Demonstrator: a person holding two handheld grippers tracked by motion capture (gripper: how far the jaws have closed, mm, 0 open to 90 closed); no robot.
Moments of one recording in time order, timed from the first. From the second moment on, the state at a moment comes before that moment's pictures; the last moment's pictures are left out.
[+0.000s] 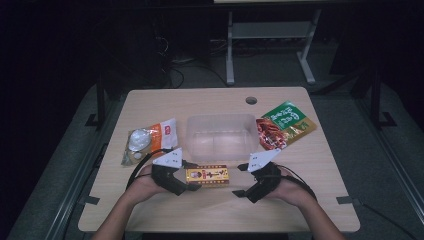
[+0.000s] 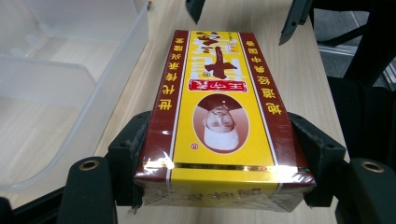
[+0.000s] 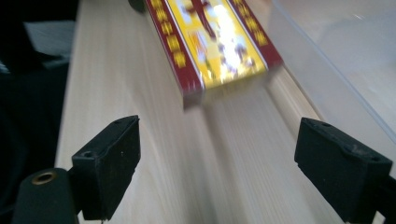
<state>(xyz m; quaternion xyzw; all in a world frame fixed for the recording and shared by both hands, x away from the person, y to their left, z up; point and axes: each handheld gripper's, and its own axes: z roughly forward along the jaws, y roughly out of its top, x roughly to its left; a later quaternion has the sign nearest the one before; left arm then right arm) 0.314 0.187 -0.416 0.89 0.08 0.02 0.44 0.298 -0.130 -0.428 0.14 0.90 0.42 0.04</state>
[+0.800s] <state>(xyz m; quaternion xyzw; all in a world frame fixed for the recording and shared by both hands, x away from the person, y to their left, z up) 0.352 0.189 -0.386 0.88 0.11 0.02 0.45 0.258 -0.171 -0.450 0.26 0.87 0.40 0.08</state>
